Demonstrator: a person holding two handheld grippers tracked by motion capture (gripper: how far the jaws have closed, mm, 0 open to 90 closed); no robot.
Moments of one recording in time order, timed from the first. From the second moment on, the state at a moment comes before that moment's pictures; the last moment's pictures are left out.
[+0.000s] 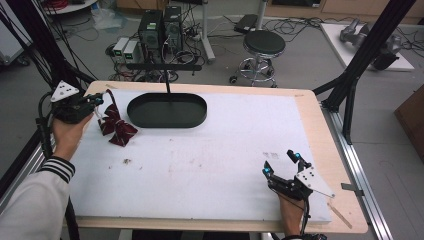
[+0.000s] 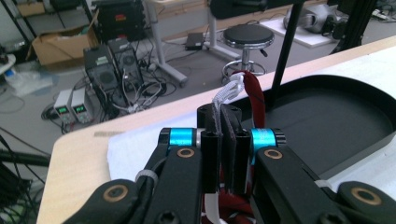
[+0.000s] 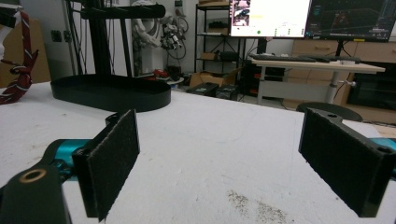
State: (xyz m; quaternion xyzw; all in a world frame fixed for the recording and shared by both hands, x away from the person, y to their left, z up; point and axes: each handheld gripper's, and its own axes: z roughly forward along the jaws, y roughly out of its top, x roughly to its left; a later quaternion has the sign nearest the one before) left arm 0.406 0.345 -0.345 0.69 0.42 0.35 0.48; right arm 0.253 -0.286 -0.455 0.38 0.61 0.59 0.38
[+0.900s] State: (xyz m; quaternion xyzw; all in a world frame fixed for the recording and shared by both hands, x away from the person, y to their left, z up) left arm 0.427 0.290 -0.296 0.69 0.35 0.37 0.51; right arm 0.253 -0.287 -0.455 0.38 0.61 0.59 0.38
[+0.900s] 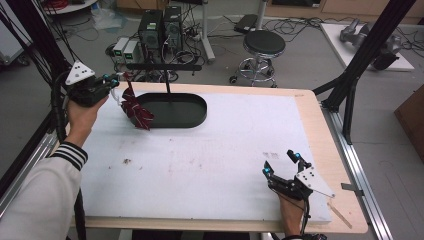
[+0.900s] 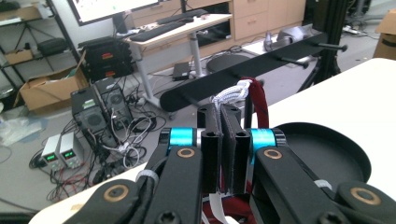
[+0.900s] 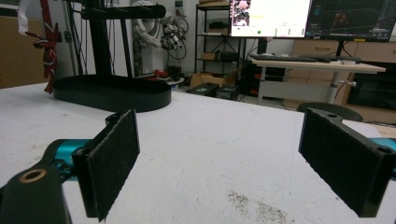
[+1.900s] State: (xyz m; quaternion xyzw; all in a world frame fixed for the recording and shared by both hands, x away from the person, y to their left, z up) left arm 0.482 0.281 -0.290 0.70 0.38 0.38 0.48; right arm 0.252 -0.286 -0.455 0.38 0.60 0.59 0.38
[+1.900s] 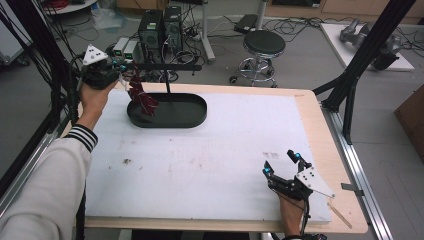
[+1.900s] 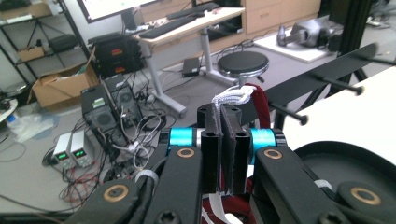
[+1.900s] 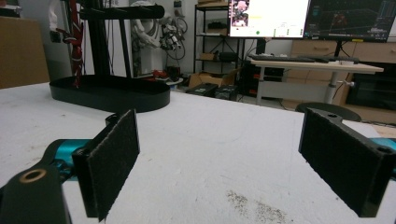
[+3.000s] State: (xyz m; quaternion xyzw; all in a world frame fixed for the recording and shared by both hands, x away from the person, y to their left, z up) left arm 0.500 0.290 -0.311 0.70 0.42 0.37 0.44; right arm 0.252 -0.286 -0.455 0.37 0.60 0.59 0.38
